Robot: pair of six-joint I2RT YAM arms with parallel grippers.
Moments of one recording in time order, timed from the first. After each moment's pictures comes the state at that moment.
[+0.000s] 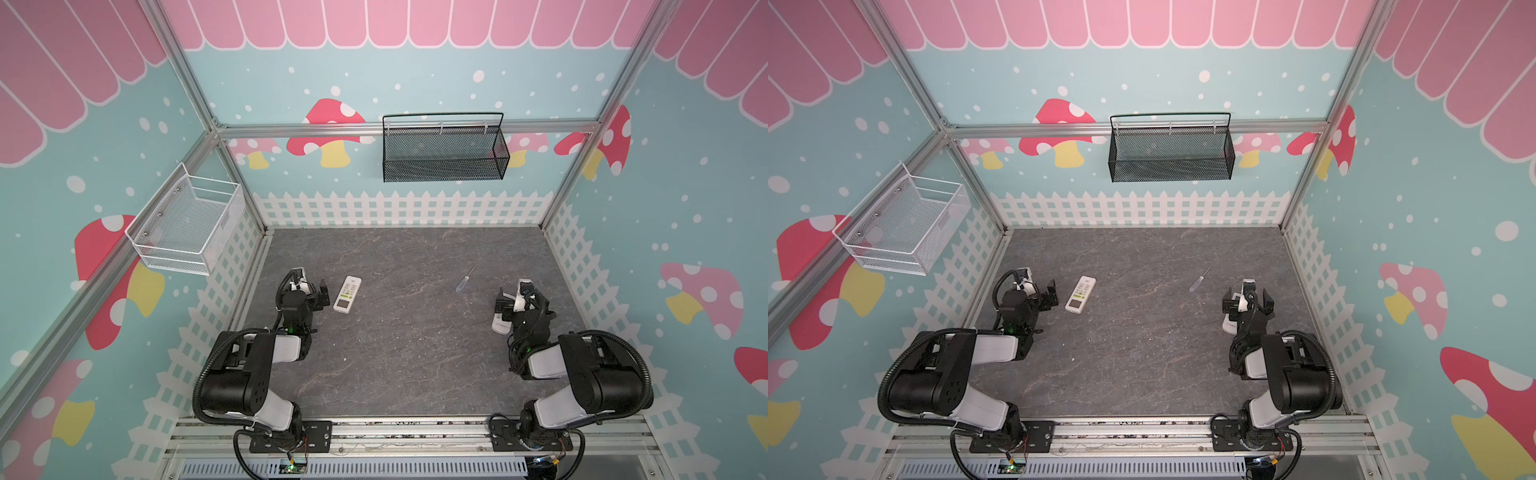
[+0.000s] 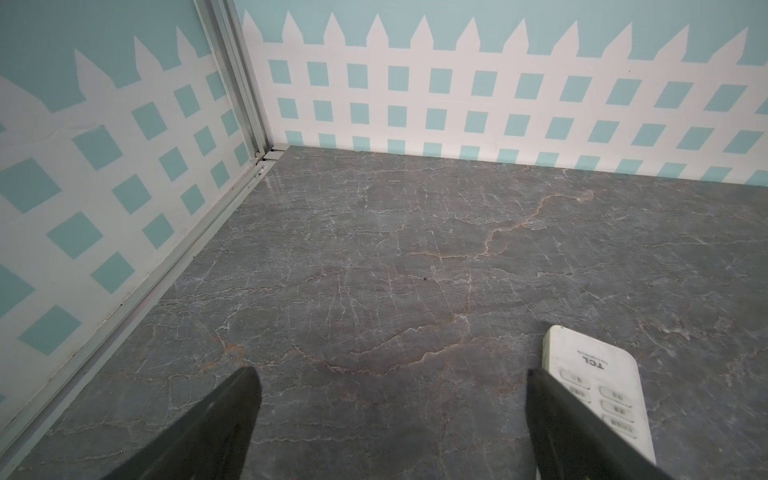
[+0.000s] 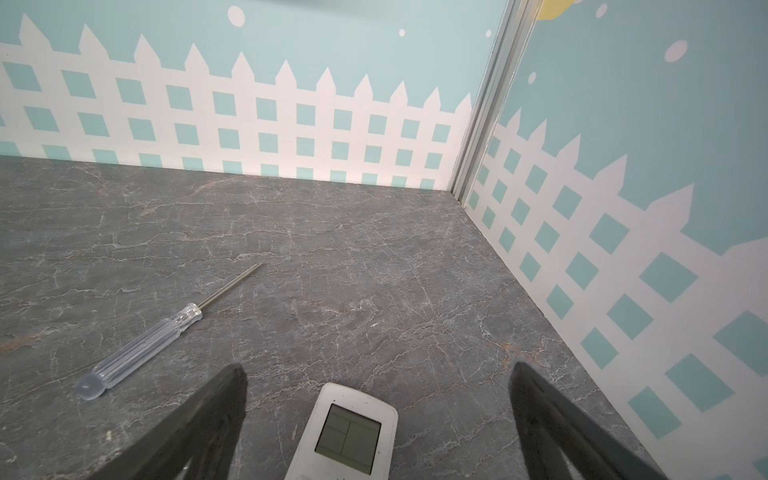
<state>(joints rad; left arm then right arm) -0.04 1.54 0.39 0.87 -0.18 -0.08 0.01 1.53 0.19 1.23 0.22 -0.13</state>
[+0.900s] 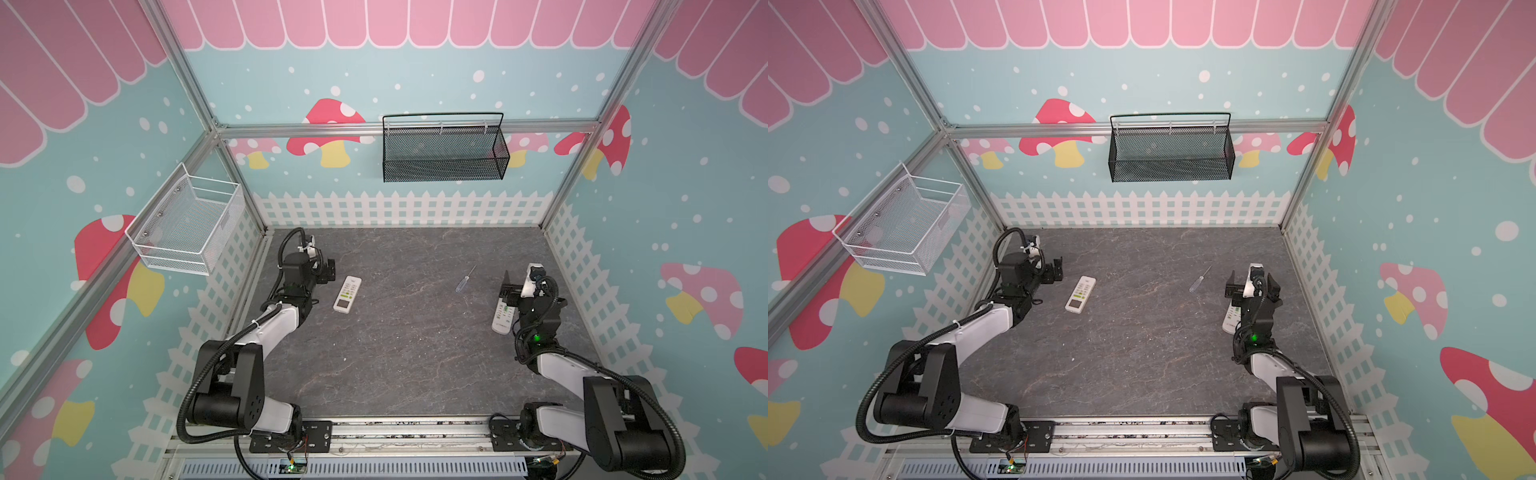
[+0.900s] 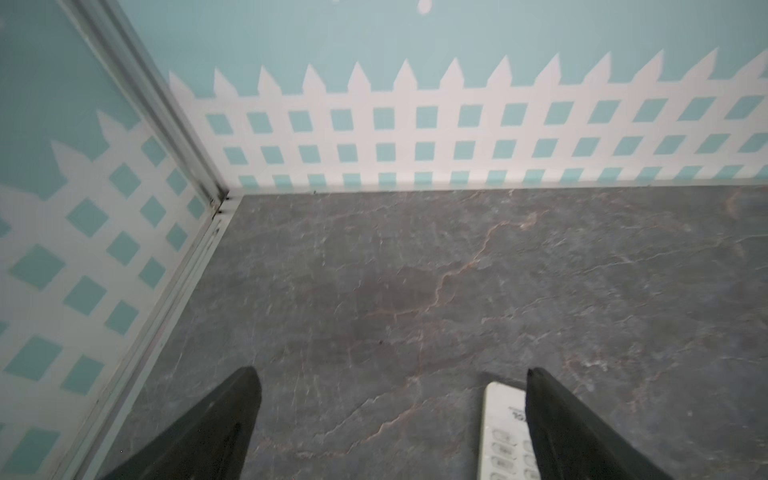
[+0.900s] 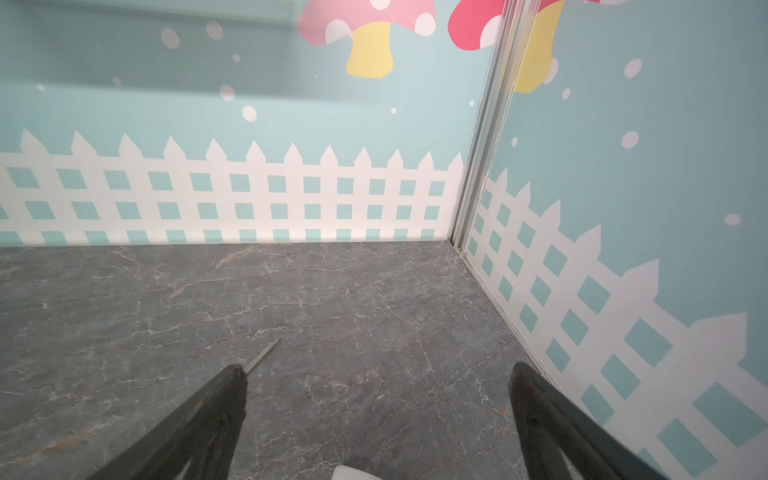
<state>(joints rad) -0.10 1.44 0.86 0.20 -0.11 0.00 0.01 1.20 0.34 0.83 0.18 -0.06</state>
